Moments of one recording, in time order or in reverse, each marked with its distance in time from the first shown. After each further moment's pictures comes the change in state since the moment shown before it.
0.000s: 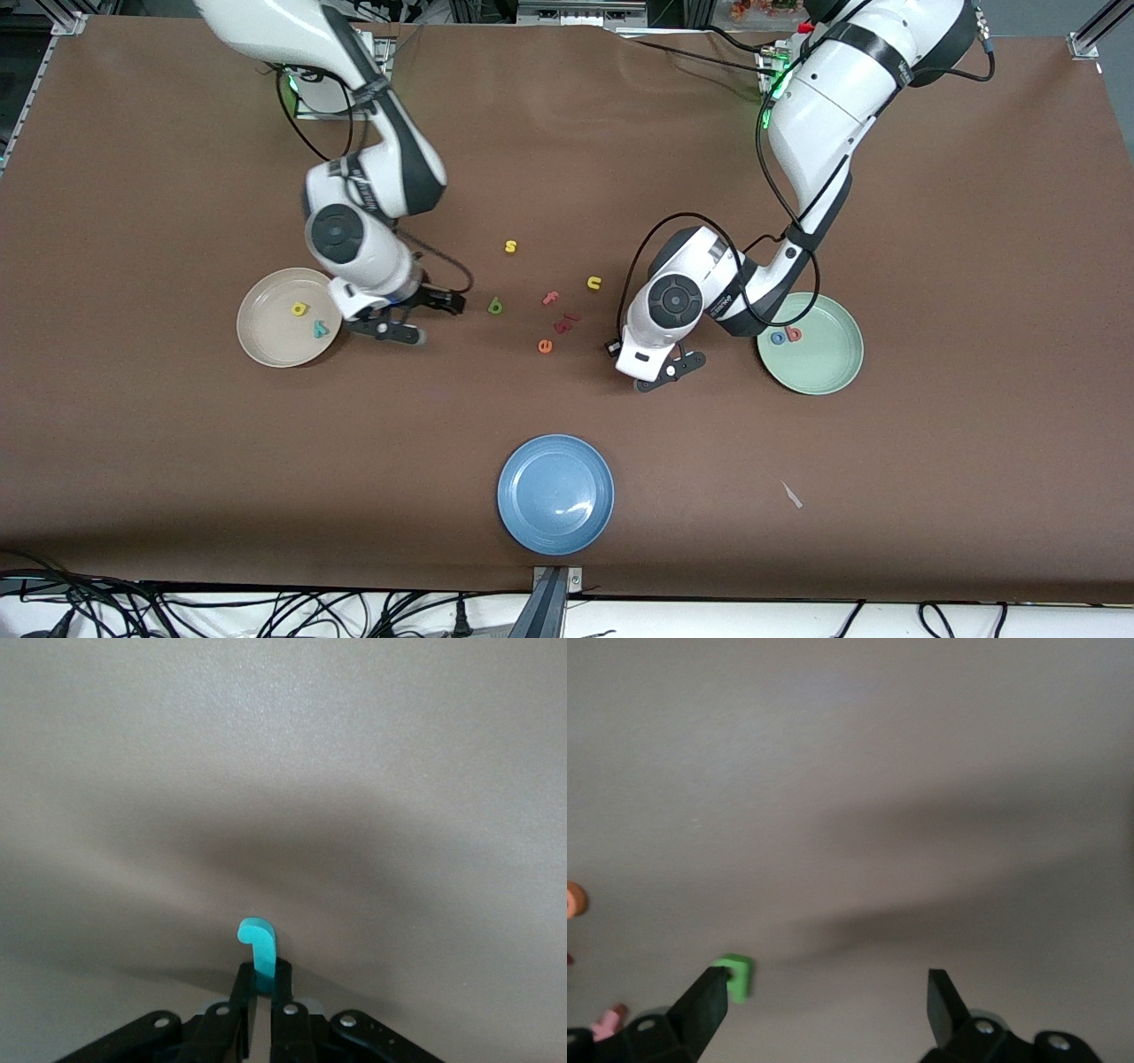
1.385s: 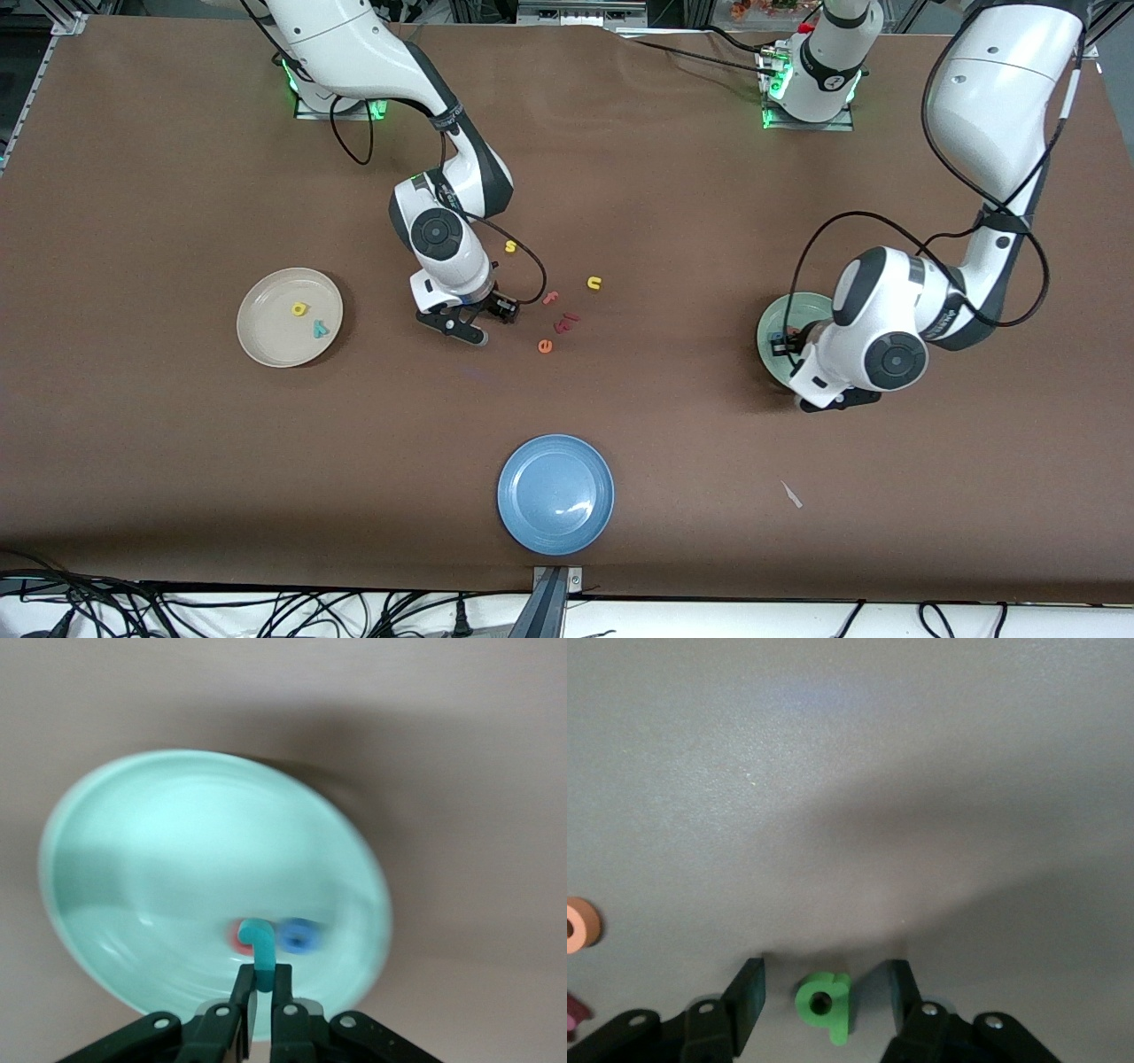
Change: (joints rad) left arm 0.421 -0.203 0.008 -0.154 0.051 -0.351 0.685; right arm 0.097 0.158 -0.001 0.093 0.000 0.091 0.213
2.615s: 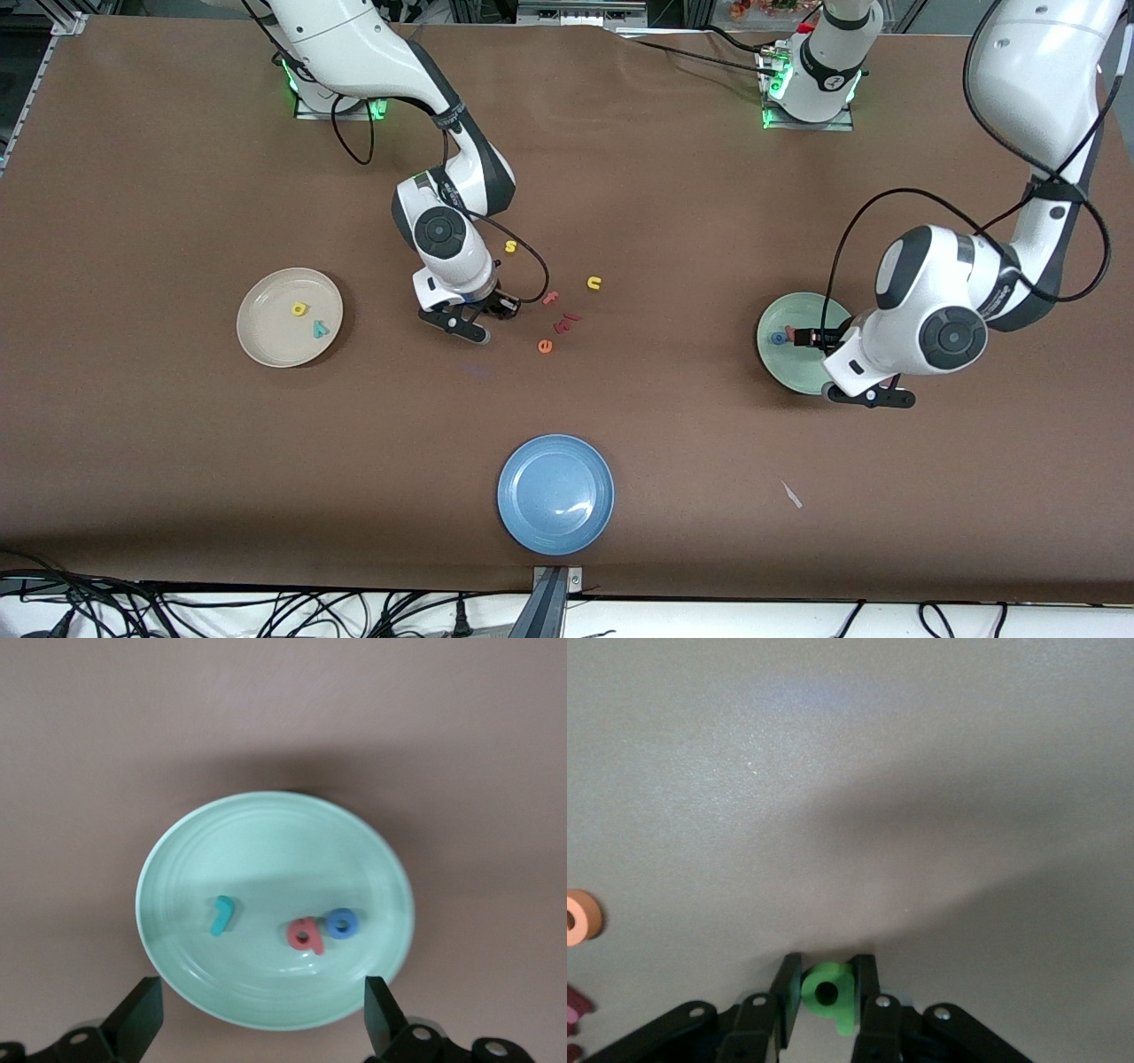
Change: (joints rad) left arm 0.077 -0.139 -0.080 -0.040 0.015 0.028 0.210; right arm 0.006 -0.001 0.000 0.001 0.001 -0.008 0.015
